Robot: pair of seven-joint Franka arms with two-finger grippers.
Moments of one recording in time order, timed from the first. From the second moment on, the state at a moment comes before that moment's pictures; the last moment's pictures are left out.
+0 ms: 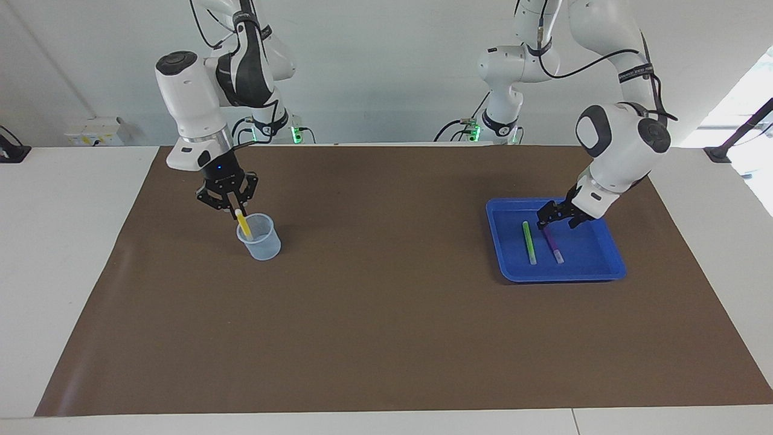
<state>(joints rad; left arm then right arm) -0.08 0.09 0.06 -2.13 -0.15 2.17 0.08 -0.01 -0.19 0.06 -2.31 0.08 2.37 -0.45</state>
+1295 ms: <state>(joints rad) -0.06 0.20 0.06 -2.15 -0.07 2.27 0.20 -0.01 -0.11 0.05 -2.33 0.08 2.45 -0.45</state>
